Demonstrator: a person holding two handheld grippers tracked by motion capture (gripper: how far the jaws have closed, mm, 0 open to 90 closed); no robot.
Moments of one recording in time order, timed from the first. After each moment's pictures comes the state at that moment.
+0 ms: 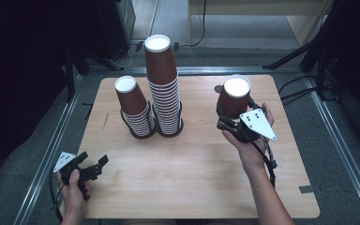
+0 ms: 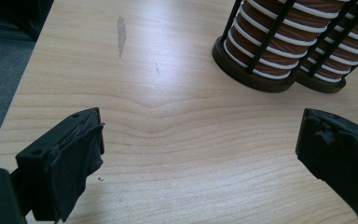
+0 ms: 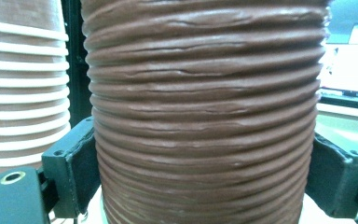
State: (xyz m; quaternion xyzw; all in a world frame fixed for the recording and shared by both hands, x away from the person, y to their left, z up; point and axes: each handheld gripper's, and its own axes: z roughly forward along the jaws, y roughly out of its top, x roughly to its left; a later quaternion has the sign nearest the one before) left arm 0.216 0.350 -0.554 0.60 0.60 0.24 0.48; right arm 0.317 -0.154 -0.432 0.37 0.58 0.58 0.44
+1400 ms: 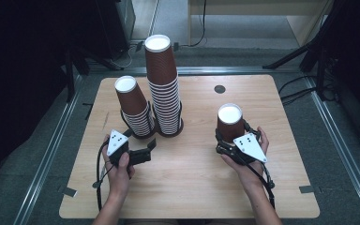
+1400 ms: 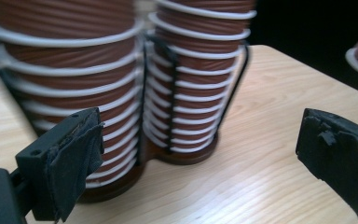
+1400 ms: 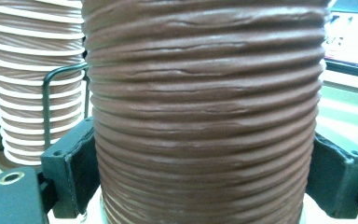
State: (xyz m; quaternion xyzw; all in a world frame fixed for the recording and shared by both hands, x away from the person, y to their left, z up) left arm 0.261 0.195 -0.492 0.66 0.47 0.27 0.53; right arm 0.290 -0.155 -0.500 0.37 0.63 0.53 0.43
